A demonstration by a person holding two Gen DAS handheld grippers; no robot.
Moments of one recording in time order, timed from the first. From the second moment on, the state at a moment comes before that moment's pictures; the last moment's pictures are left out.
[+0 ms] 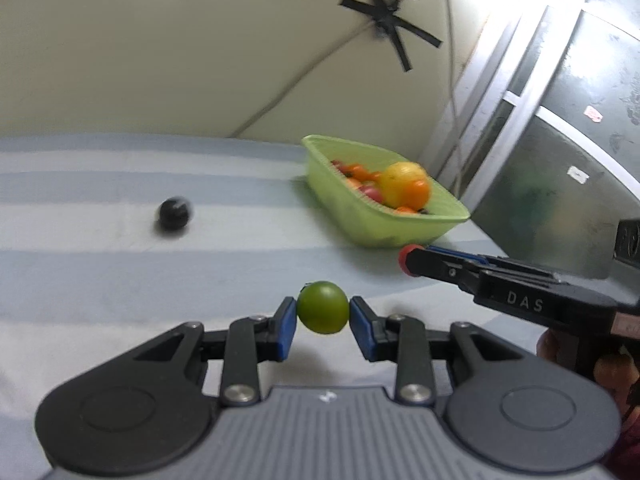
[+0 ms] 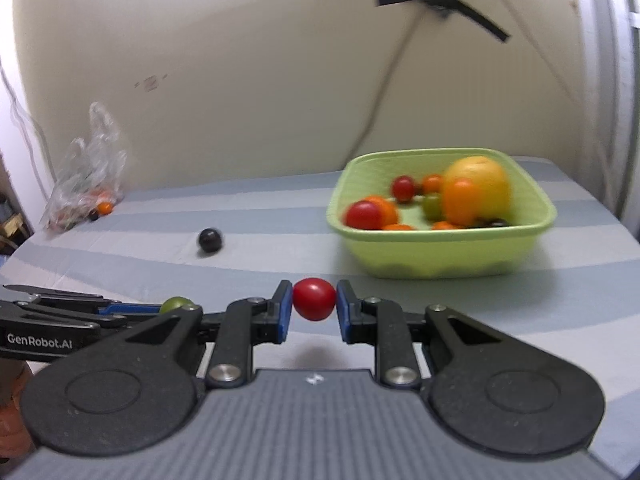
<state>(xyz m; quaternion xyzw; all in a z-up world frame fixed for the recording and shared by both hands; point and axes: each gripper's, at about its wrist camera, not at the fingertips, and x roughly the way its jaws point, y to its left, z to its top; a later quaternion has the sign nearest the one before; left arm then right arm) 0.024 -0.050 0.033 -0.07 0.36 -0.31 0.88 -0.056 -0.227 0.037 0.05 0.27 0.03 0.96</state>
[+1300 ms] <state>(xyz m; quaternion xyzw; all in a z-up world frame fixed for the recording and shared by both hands) 0.099 -0.067 0.090 -0.10 0.30 -0.28 0.91 -0.040 -0.294 0.043 0.07 0.16 -0.07 0.98</state>
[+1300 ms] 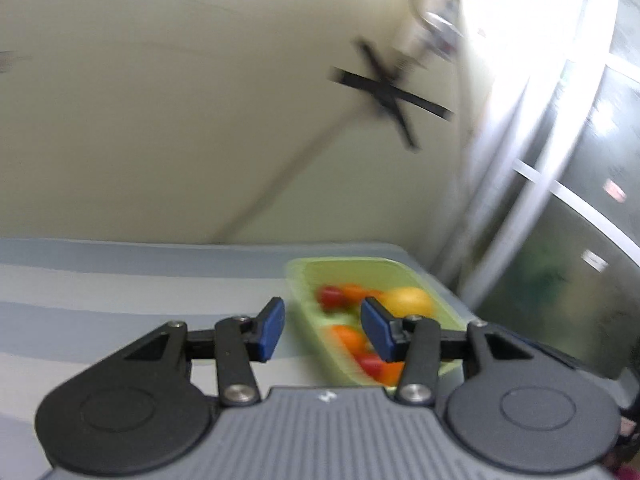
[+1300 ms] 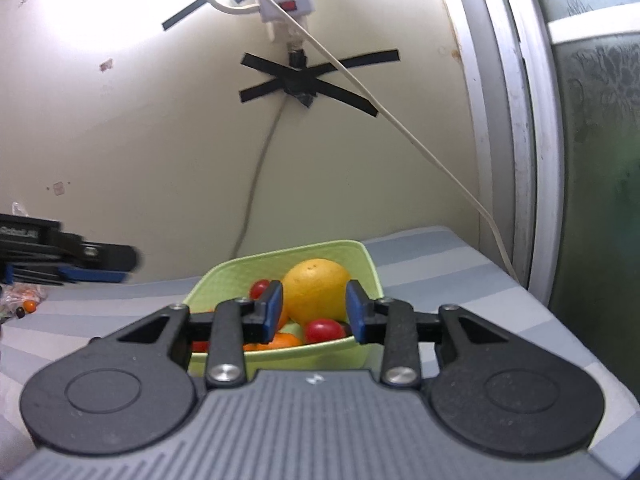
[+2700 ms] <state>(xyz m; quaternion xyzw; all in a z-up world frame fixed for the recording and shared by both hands) 0.132 0.002 -0.001 -0.17 0.38 -0.21 0.89 0.081 -0.114 -0.002 -0.03 0.34 0.16 0.93</state>
